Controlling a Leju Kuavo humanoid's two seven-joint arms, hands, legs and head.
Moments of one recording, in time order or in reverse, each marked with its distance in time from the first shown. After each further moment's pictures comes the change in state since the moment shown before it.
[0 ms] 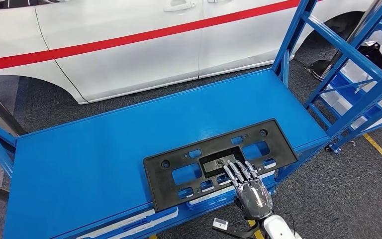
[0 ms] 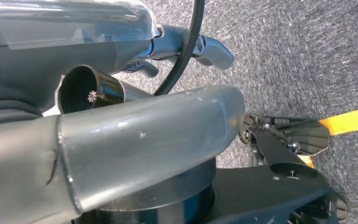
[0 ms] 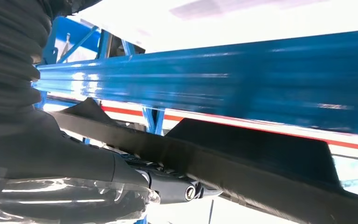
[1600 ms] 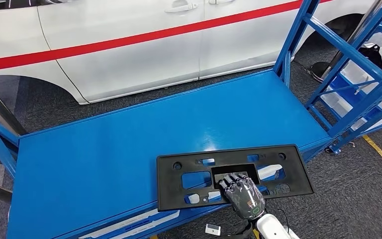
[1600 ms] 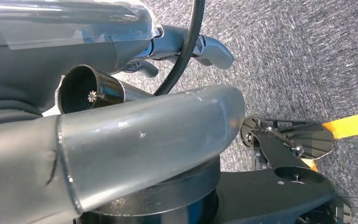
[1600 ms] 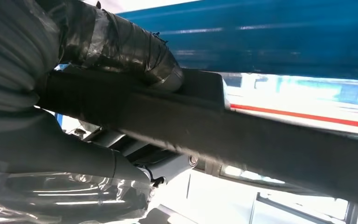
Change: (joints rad) left arm 0.001 0.000 0.000 0.000 -0.009 0.002 0.014; right arm -0.004 -0.008 0.063 -0.080 0.025 -0.003 0.003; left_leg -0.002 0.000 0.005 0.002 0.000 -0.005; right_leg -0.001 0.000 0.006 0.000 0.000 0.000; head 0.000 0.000
